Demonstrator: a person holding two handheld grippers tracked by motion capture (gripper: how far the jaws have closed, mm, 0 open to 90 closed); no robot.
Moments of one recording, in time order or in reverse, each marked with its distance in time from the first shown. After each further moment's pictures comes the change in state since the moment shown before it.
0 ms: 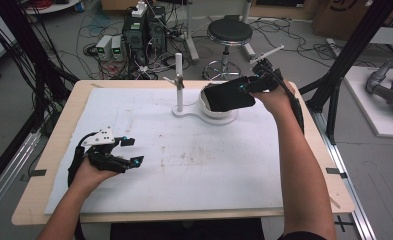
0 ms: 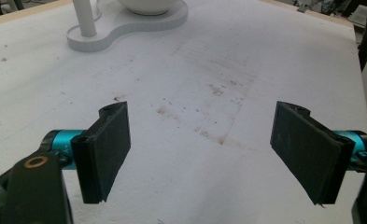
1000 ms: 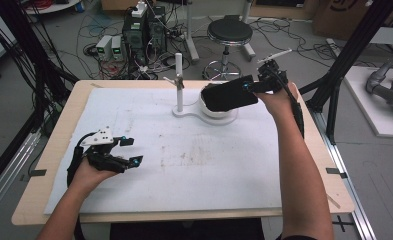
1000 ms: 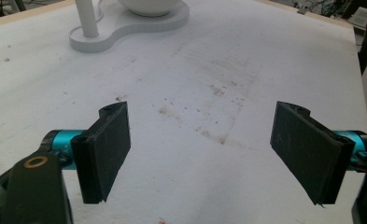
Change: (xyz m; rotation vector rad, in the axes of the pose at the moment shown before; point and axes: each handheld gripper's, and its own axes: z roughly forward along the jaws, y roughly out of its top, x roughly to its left) left arm 0.001 0.000 -0.003 -0.008 0.006 0.000; right arm -0.007 -0.012 -0.003 -0.061 -0.087 0.087
